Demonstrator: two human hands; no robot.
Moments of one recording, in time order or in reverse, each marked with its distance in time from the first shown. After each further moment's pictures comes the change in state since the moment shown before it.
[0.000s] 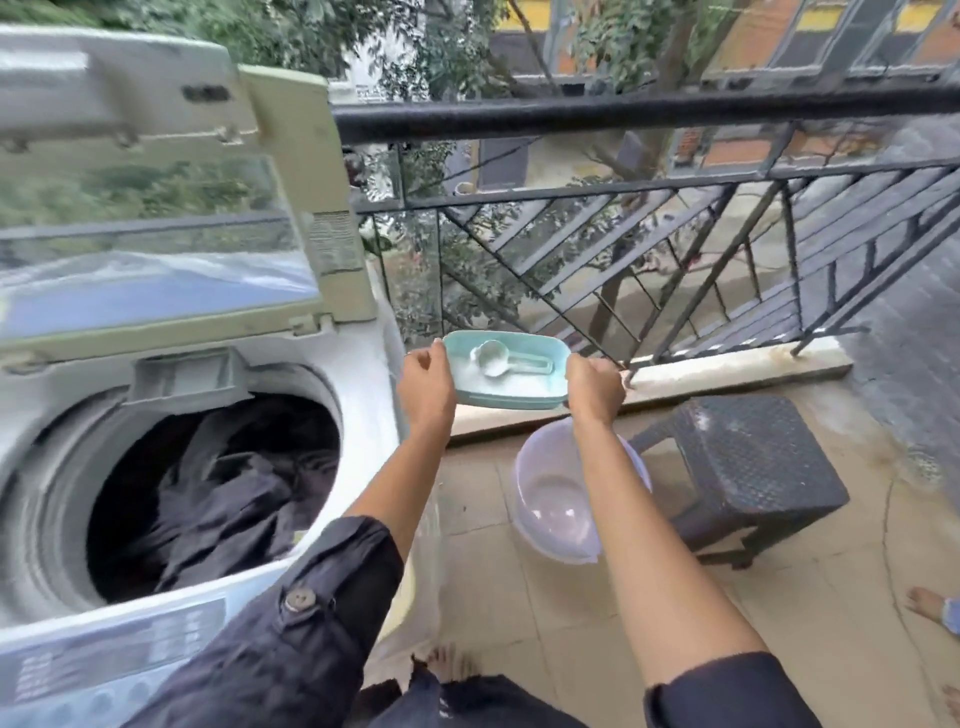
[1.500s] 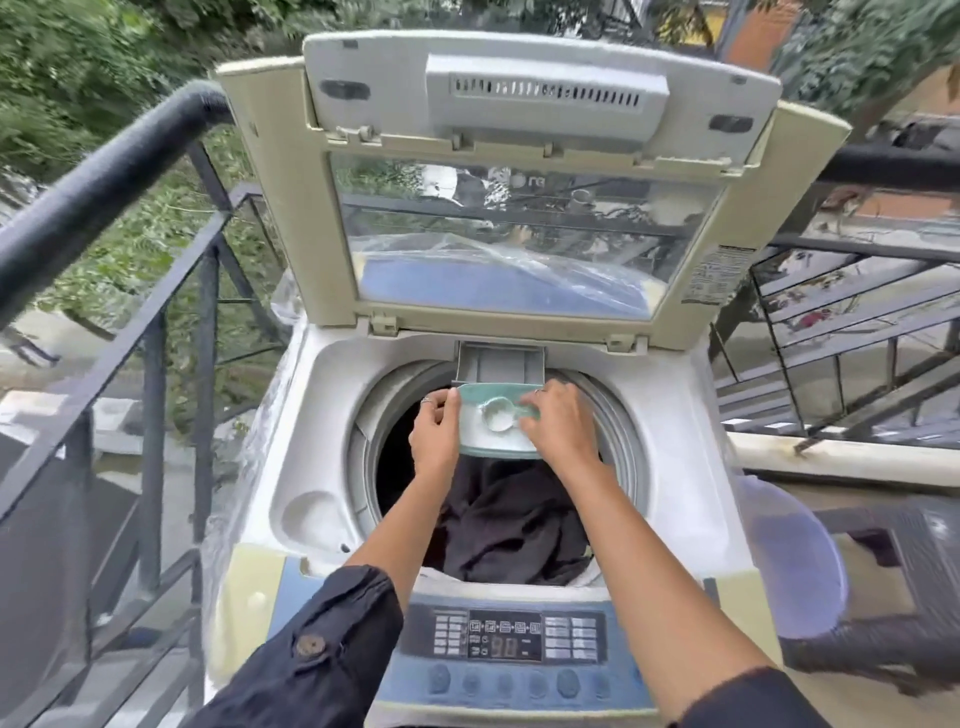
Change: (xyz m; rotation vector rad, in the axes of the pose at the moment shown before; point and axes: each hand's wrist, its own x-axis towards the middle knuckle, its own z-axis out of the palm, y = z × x) left_hand 0.157 -0.134 -0.328 -0.169 0.078 -0.112; right_hand -0.213 0.007 0.322 -0.931 -0.503 -0.845
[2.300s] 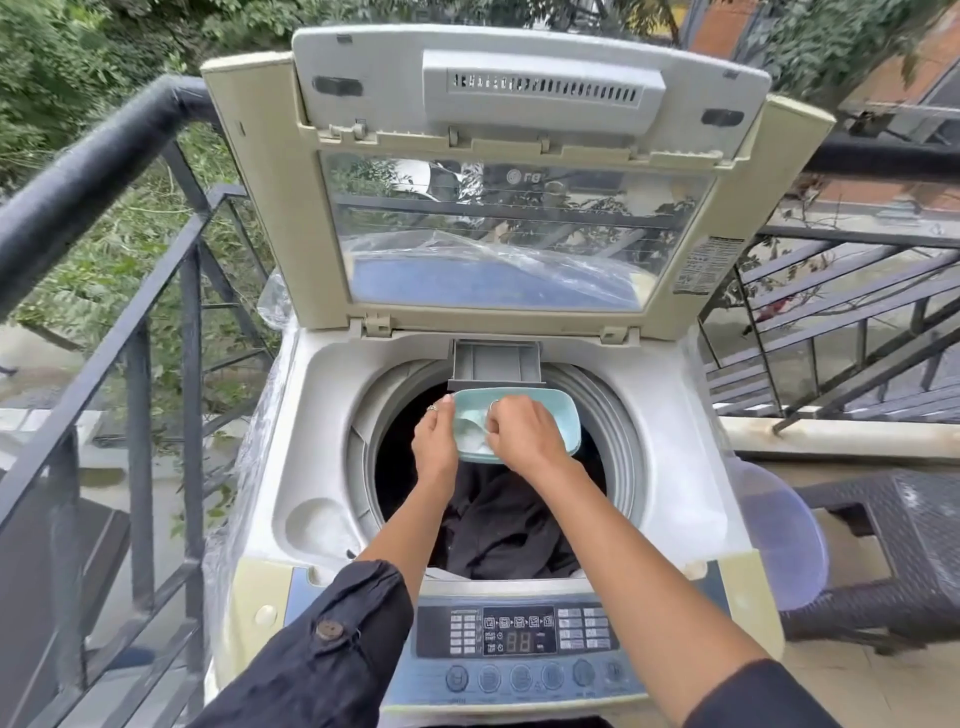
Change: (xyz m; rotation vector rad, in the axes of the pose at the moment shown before) left_hand 0.005 -0.013 -0.003 -0.173 -0.108 -0.083; right_hand -0.012 -0.044 0.007 -0.077 -0.164 -0.062
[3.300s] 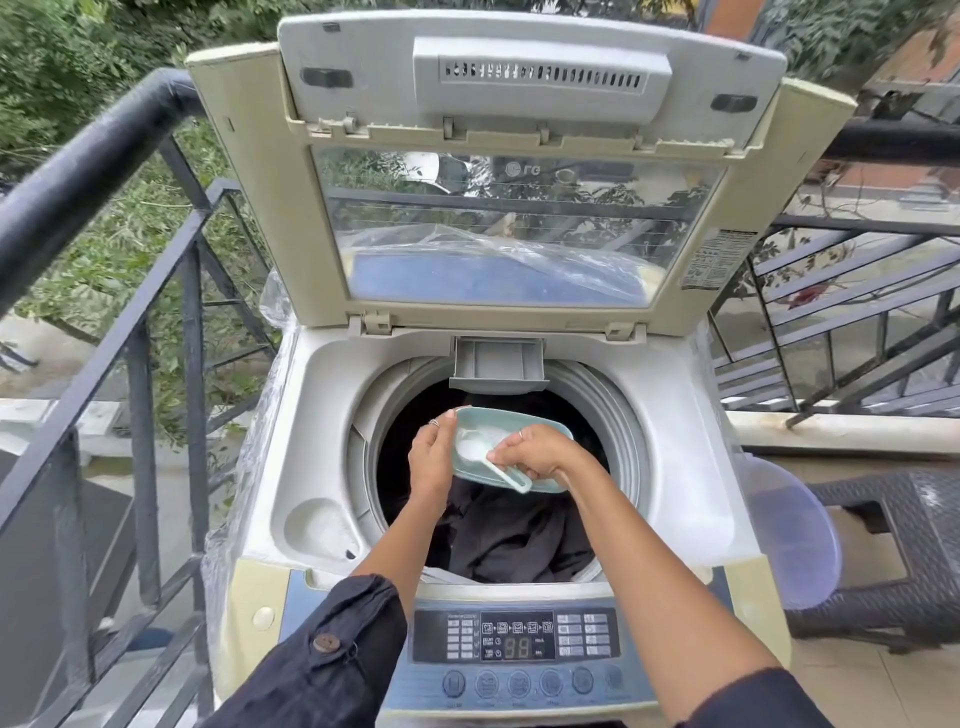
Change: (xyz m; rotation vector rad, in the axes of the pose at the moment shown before) left_hand 0.008 -0.025 -0.012 0.067 -0.053 0.003; right_hand 0.004 0.036 0.009 0.722 -0.472 0.351
